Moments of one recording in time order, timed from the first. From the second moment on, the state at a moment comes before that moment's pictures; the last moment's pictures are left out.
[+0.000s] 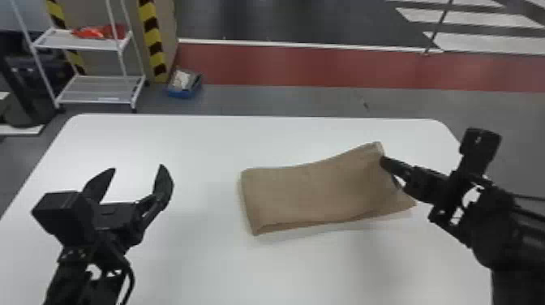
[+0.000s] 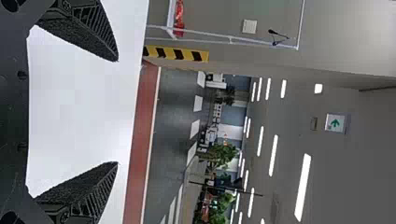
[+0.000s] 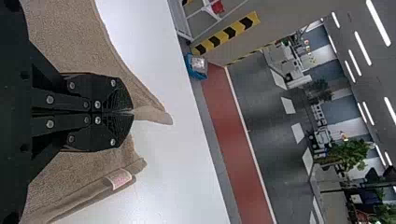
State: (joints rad) left arm 0.32 0.02 0.00 -1.90 0.13 0.04 0.00; right arm -0.08 0.00 -0.39 -1.88 -0.13 0.92 0.40
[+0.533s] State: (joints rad) left arm 0.32 0.01 -0.01 -1.89 0.13 0.04 0.00; right arm -0.08 -0.04 -0.42 -1.87 -0.14 0.94 0.40
